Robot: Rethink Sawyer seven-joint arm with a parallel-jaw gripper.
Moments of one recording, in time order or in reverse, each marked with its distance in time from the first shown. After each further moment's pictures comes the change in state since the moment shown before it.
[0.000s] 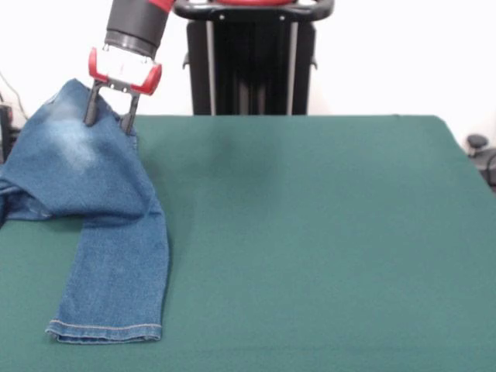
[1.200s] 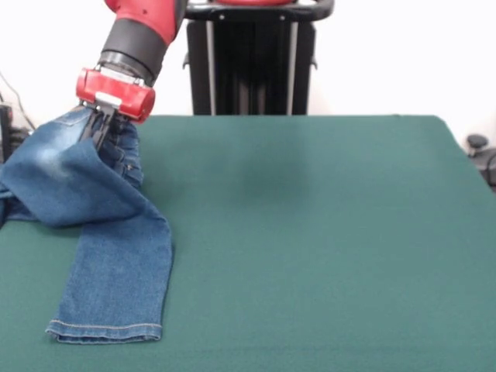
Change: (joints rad) arm 0.045 0.199 -0.103 -0.003 0.463 -0.317 0.000
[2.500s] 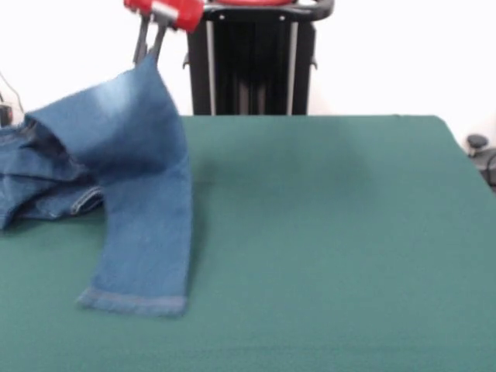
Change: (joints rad) arm 0.287 -0.264 -0.148 0.013 -0.673 0.326 0.048
